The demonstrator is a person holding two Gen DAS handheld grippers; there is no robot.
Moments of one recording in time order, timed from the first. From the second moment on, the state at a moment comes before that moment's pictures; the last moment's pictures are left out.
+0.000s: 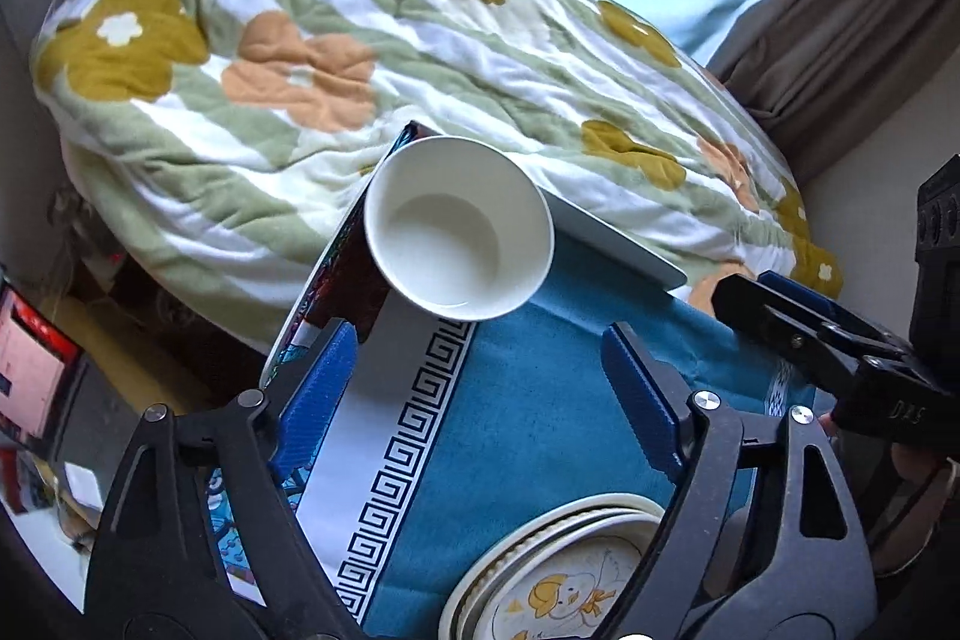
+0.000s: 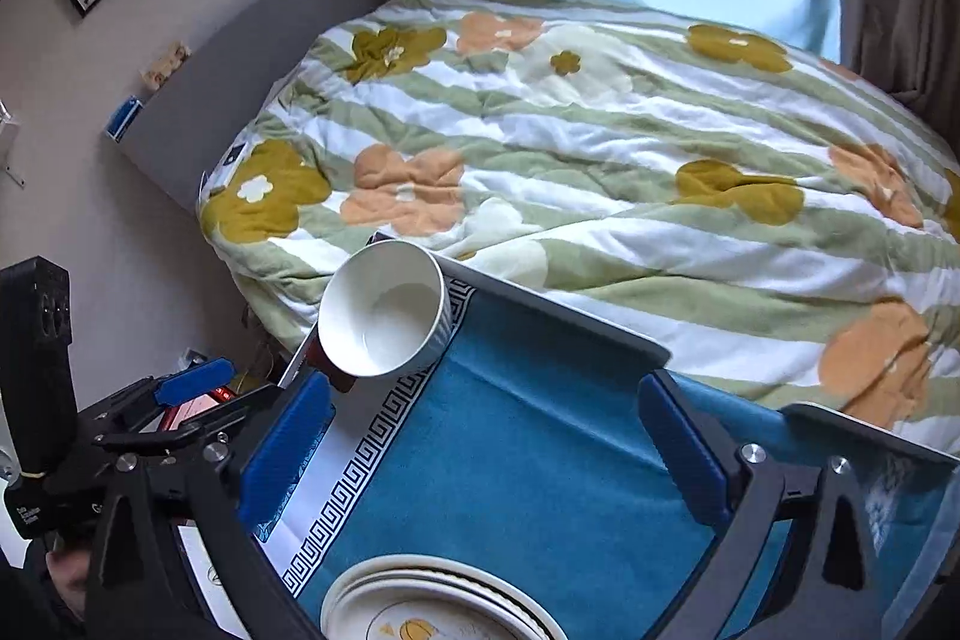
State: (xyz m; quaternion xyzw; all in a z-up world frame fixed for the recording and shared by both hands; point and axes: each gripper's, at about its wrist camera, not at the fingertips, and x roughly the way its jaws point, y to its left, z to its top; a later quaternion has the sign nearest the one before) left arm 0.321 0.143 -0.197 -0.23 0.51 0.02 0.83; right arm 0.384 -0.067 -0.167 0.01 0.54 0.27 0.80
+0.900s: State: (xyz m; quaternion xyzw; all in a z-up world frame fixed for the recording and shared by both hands) left arm 0.376 0.179 -0.291 -0.27 0.55 0.04 0.79; right arm 0.447 0.004 -0.273 0.03 0.63 0.33 0.71
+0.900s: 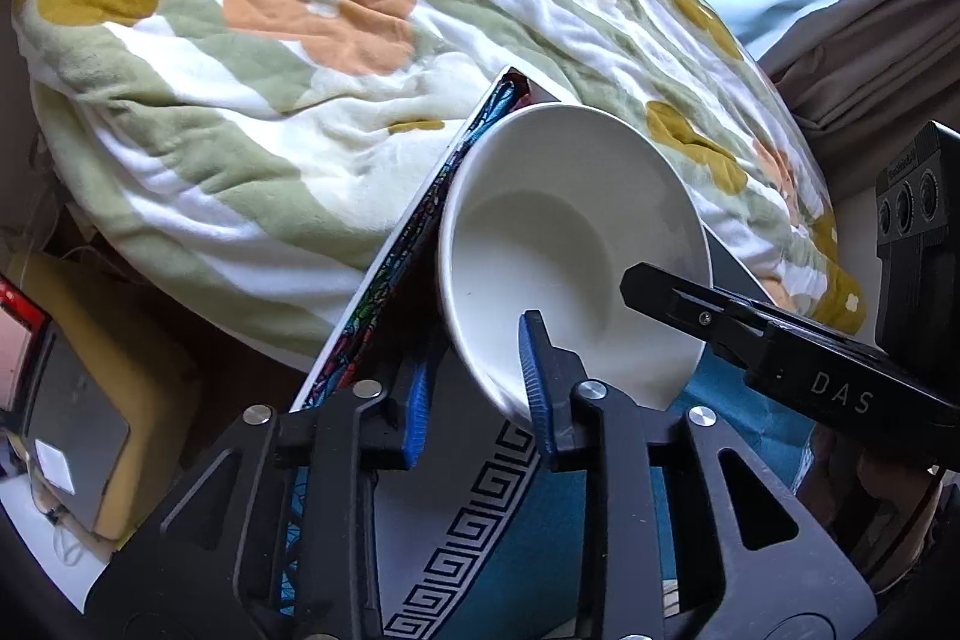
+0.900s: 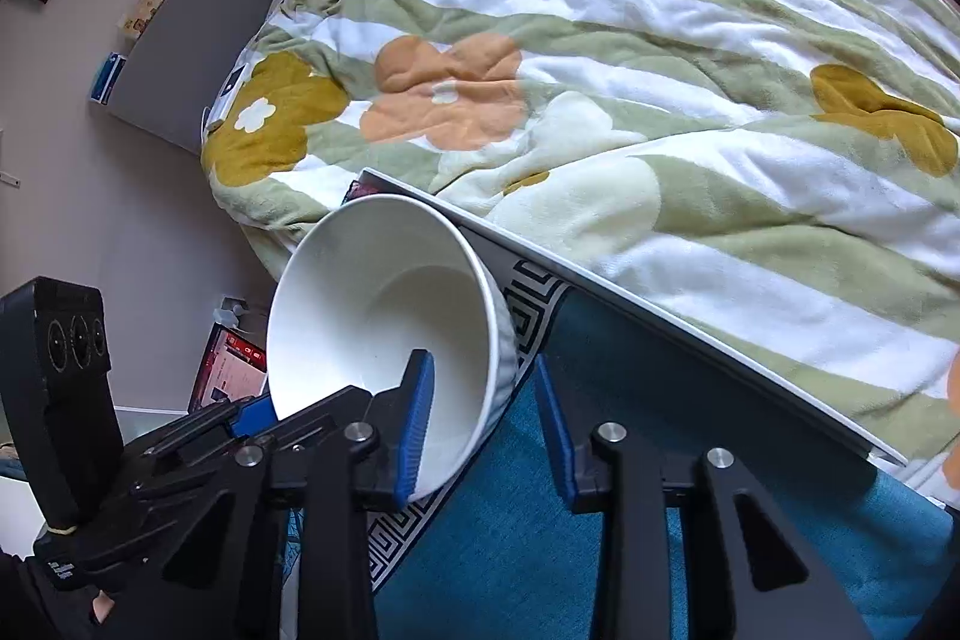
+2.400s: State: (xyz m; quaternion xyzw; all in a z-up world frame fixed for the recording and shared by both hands) left arm 0.226 -0.162 -0.123 -0.09 0.50 -0.18 0.84; right arm 0.226 -0.314 -0.104 0.12 0.51 0.12 0.84
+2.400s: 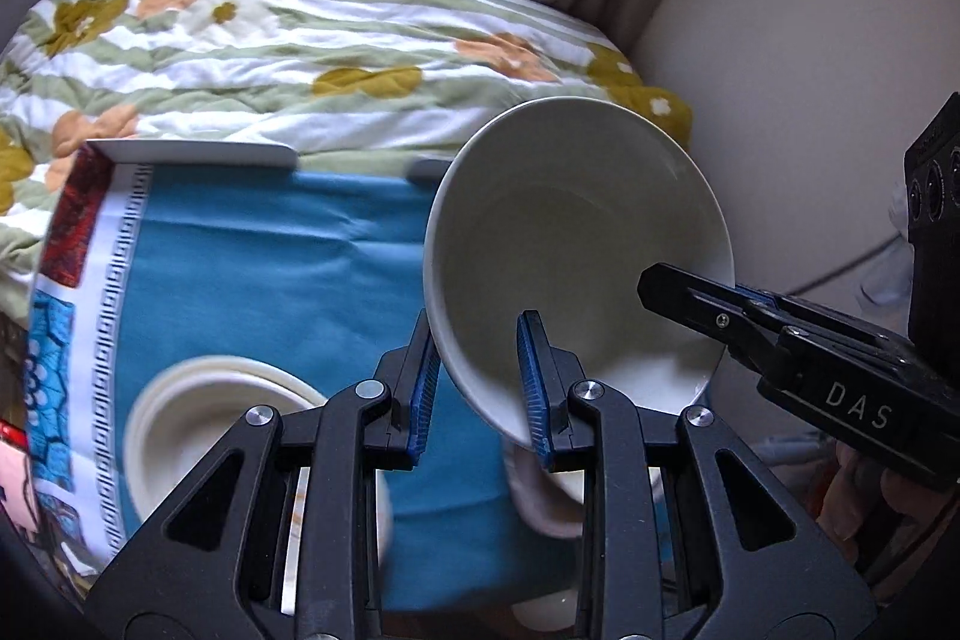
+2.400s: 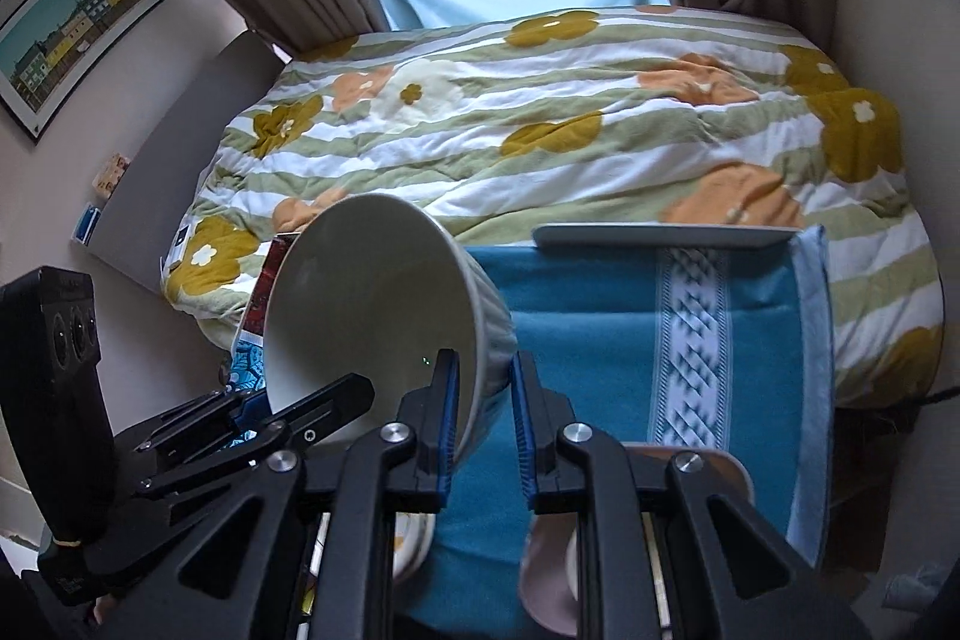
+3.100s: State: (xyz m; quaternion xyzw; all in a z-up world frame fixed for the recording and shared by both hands) left arm 0.171 -0.261 -0.215 -0.02 0.59 -0.20 0.78; right arm 0.145 -0.412 -0.192 0.18 0.57 0.05 0.80
